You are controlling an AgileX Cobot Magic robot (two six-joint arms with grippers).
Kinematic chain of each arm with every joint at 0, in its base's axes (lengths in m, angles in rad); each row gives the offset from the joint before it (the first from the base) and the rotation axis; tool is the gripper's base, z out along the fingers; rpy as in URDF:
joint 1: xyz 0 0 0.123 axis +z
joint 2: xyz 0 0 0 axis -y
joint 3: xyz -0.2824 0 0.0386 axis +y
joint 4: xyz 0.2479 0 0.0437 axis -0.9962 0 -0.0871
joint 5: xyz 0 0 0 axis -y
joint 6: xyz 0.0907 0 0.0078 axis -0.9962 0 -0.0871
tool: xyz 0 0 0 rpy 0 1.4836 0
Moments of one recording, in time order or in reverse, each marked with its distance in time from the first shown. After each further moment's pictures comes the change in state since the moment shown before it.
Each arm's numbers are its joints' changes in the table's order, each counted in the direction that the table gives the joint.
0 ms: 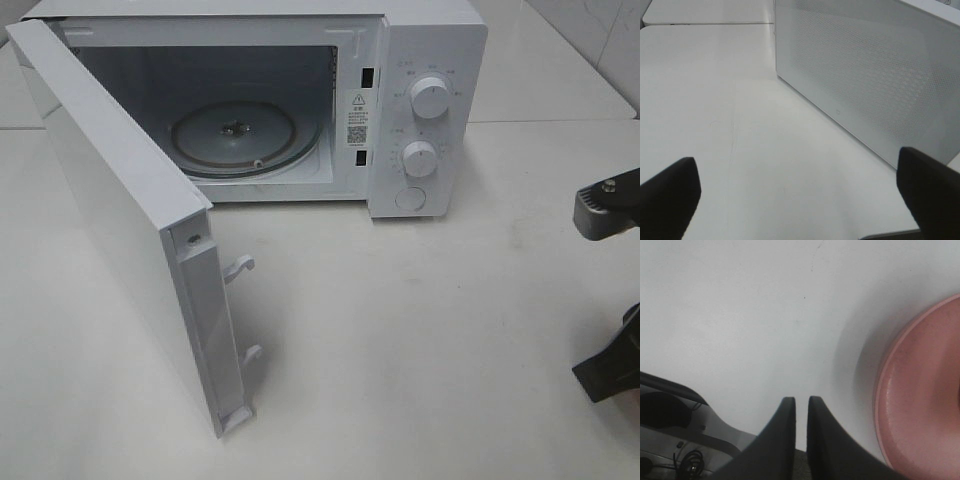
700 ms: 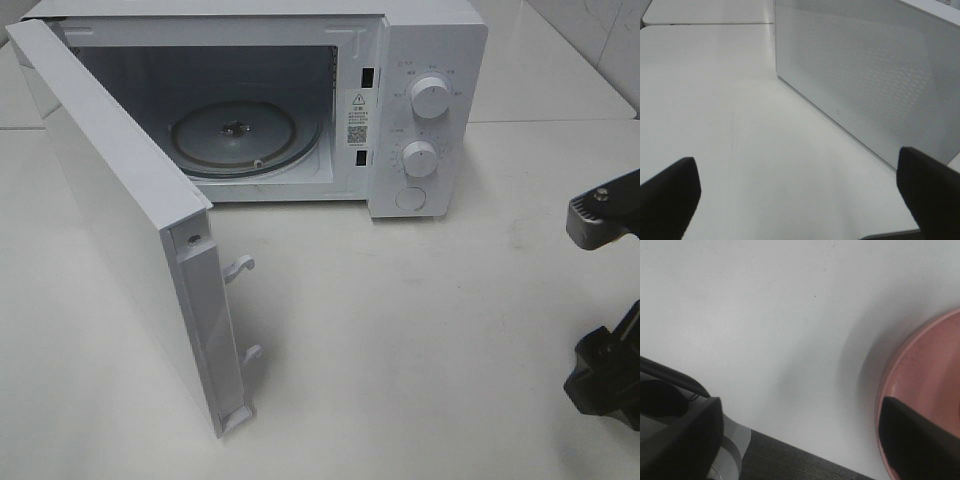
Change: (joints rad) left arm 0.000 0.000 0.000 0.000 0.000 0.000; right arm 0.000 0.000 0.000 -0.026 0.000 0.079
